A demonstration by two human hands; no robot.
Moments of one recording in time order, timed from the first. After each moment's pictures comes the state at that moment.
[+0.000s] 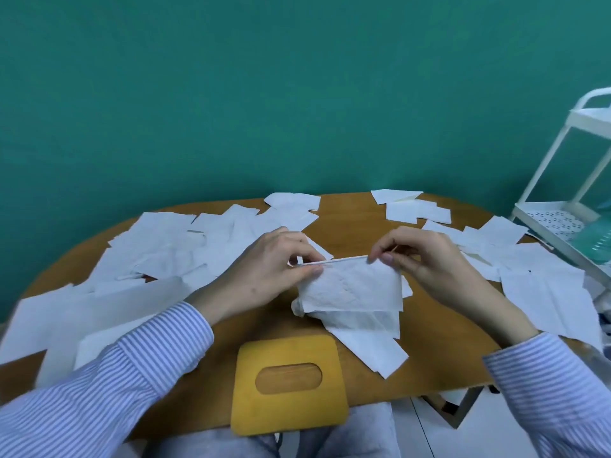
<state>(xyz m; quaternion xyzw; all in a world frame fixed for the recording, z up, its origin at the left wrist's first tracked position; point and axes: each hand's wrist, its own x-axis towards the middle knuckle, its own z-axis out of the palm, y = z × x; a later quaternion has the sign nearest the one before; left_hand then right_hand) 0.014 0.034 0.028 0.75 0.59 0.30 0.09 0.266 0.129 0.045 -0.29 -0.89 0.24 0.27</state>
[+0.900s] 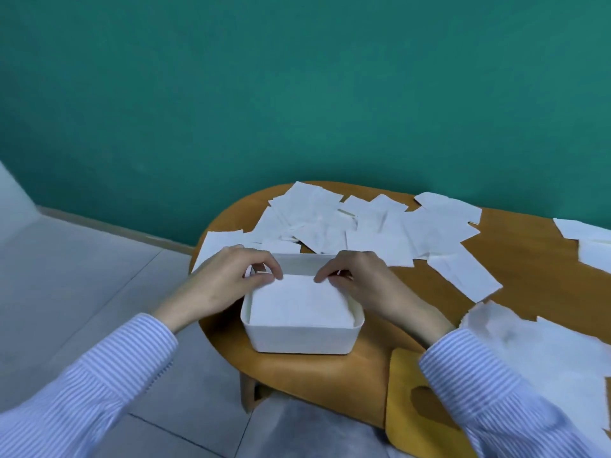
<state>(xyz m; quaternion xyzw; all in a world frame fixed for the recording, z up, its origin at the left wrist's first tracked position) -0.204 -0.163 -0.021 0.53 0.81 0.24 0.08 -0.027 0.034 -0.022 -0.11 -0.95 0.29 0.09</state>
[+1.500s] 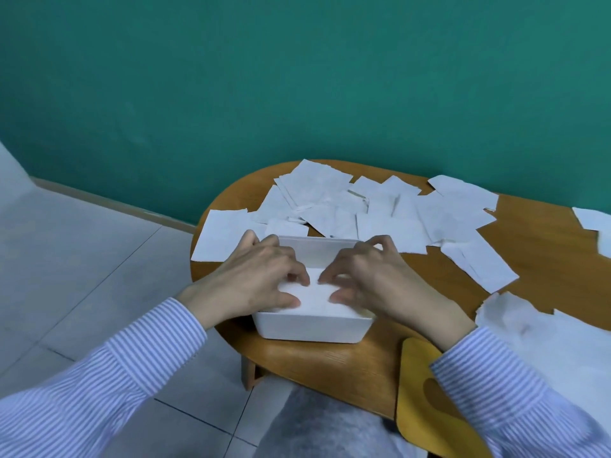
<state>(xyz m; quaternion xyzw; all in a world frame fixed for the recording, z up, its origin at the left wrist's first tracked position) -0.180 -0.142 -0.029 0.60 0.80 0.03 0.02 -0.029 0.019 -0.016 -0.06 -1.00 0.03 0.02</state>
